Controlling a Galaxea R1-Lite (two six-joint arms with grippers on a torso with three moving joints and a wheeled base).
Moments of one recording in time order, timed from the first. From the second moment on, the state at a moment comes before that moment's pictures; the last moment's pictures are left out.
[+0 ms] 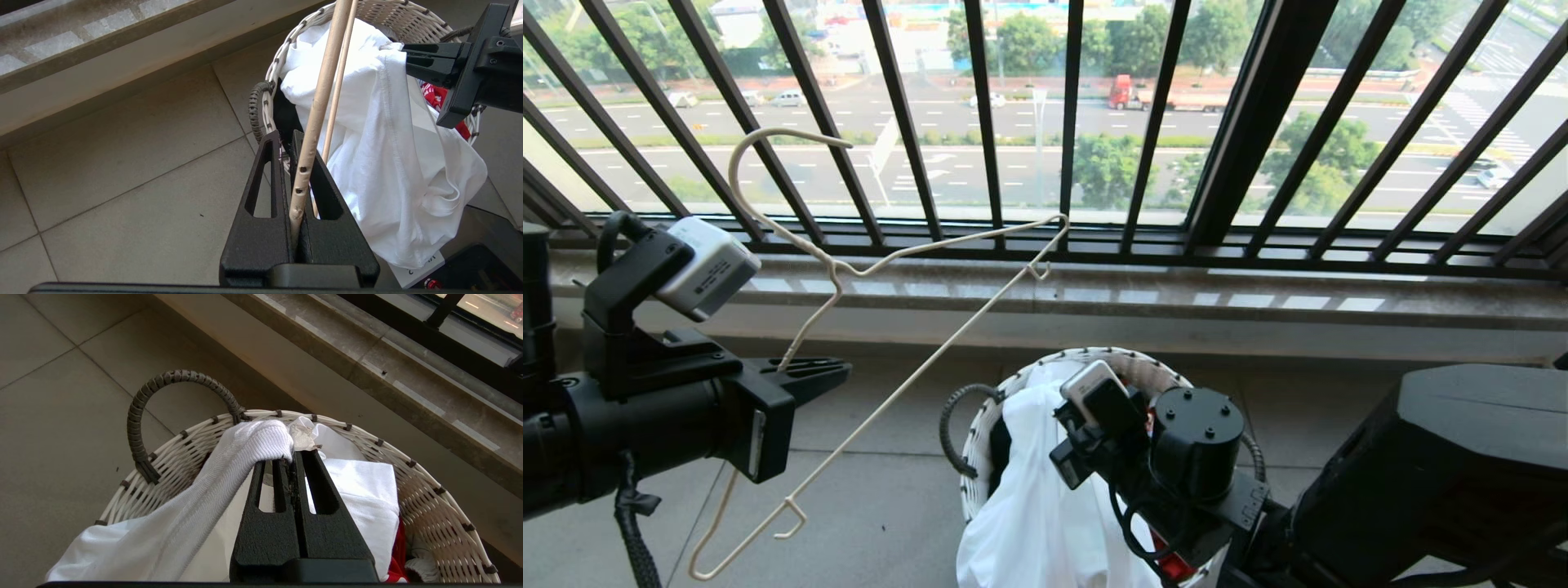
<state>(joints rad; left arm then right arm) -0.43 1.17 -0.77 -0.09 -0.05 0.14 0.80 2.14 -0.76 -1.35 -0.22 -0.32</state>
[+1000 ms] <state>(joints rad) -0.48 1.08 -0.80 -0.04 -0.06 0.13 0.80 1.68 -0.87 -0.85 -0.22 -0.05</state>
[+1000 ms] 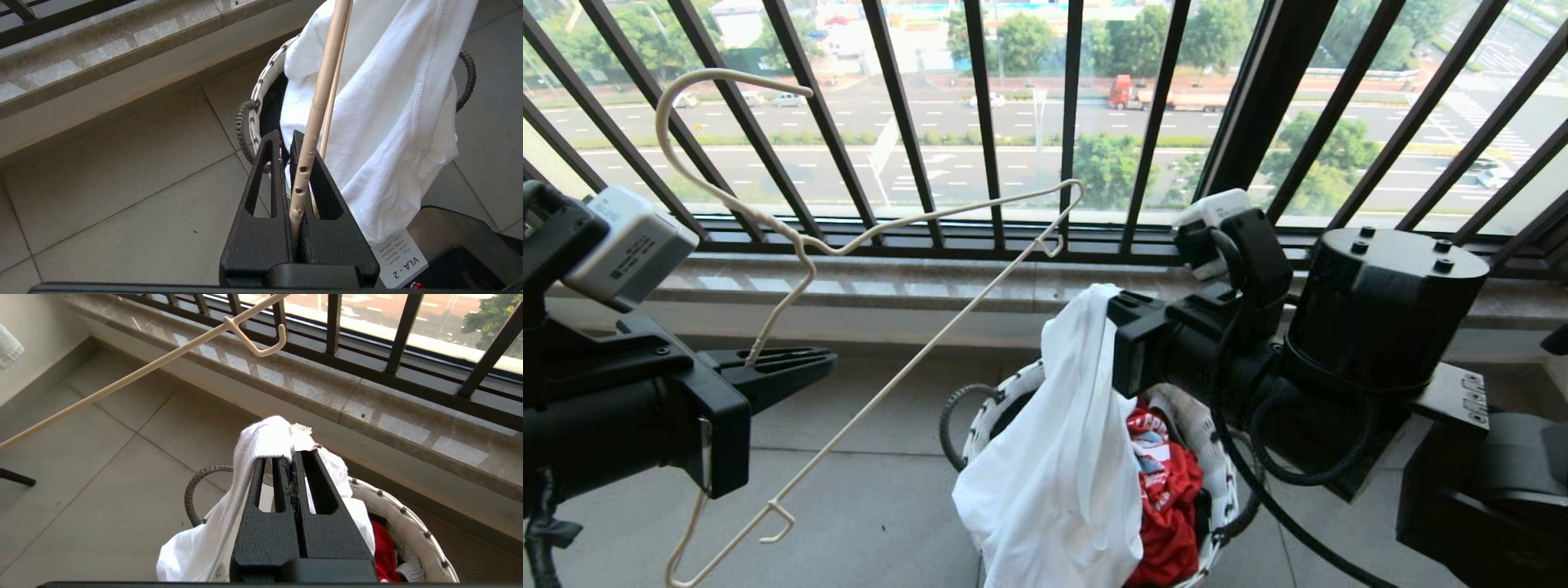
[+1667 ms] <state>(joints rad) -0.48 1.08 -0.79 -0.05 -0.05 0.13 0.80 1.60 -0.90 -0.83 -0.23 -0.04</state>
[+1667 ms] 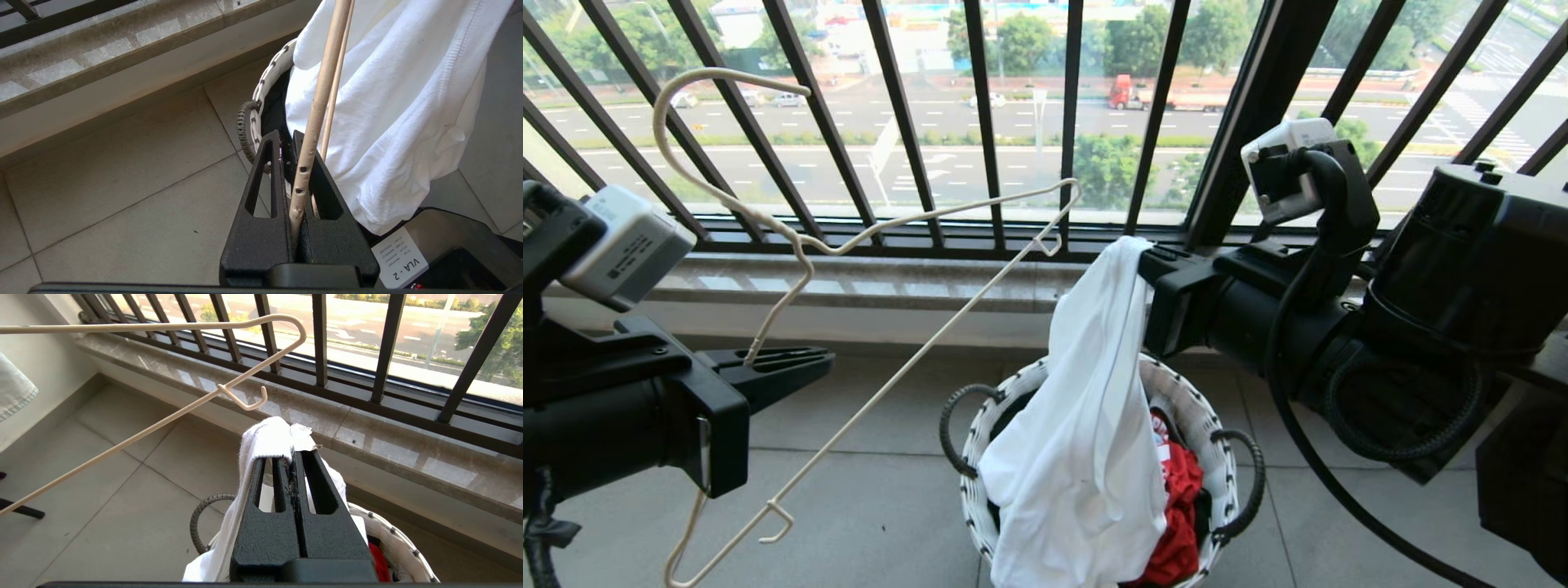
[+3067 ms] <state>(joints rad) -0.48 1.00 -0.78 -0.14 -0.05 0.13 0.72 1.71 -0.94 -0.90 -0.25 0.00</state>
